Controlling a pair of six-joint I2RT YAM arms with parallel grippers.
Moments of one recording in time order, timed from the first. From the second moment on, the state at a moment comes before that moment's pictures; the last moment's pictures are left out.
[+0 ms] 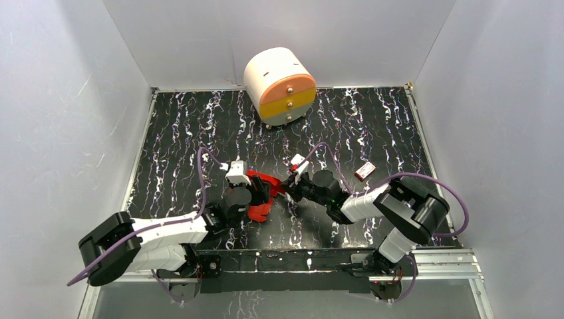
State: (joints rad) left arm -1.01 1.16 0.35 0.40 -0.64 -0.66; right arm 0.88 1.60 0.43 0.91 -0.14 0.05
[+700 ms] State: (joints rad) left arm -0.92 1.26 0.36 0.48 -0.47 -0.74; right arm 0.88 1.61 0.44 0.90 -0.14 0.04
